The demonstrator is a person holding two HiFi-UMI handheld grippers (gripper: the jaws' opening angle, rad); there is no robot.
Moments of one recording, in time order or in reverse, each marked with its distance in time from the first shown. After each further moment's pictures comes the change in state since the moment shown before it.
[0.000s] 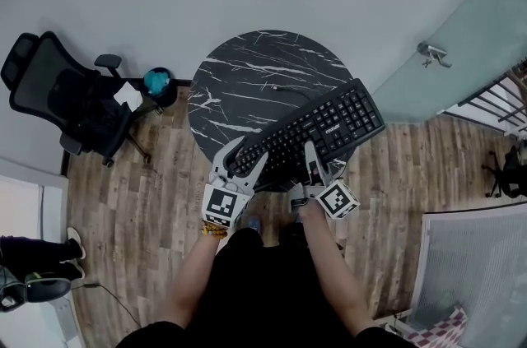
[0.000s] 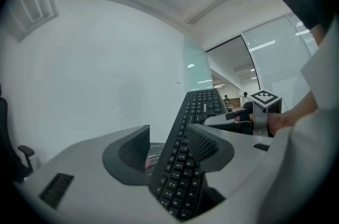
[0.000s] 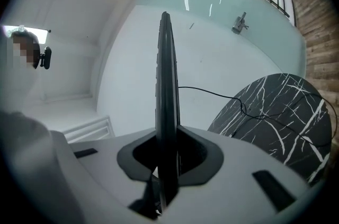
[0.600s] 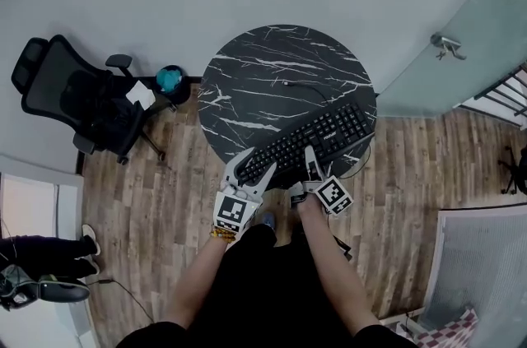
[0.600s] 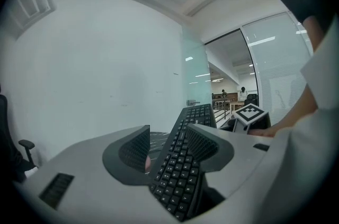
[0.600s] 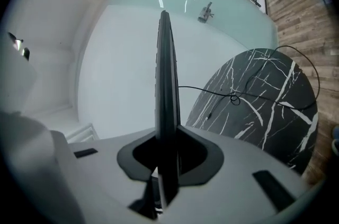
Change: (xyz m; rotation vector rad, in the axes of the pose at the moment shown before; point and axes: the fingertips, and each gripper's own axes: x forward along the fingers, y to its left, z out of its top) left arm -0.008 -0.020 -0.048 -0.005 0.080 -0.024; right arm -0.005 -0.090 -0.060 0.173 0.029 -0.176
